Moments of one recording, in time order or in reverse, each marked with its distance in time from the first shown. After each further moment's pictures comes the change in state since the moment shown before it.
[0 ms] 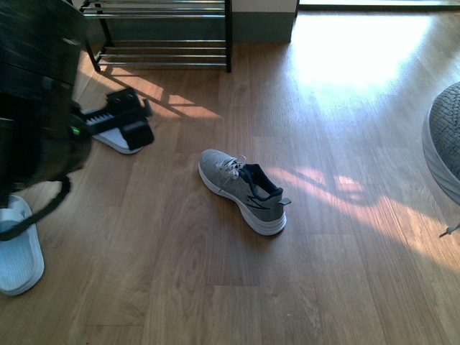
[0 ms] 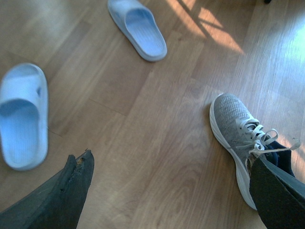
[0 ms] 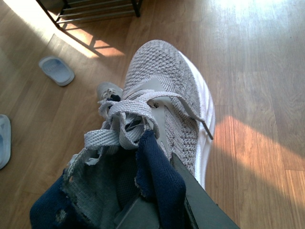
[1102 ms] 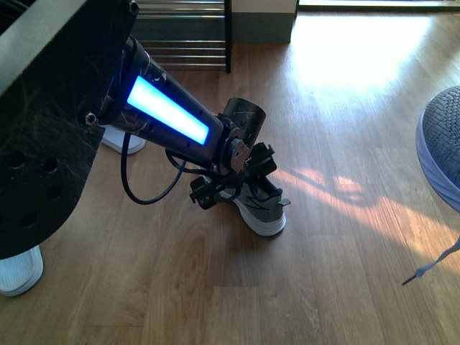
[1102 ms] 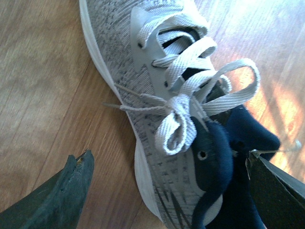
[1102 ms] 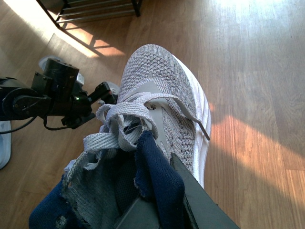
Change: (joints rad) left arm -0.111 1.066 1.391 -0.576 0.349 -0.309; right arm 0.000 0.000 0.000 0.000 -0.001 0.000
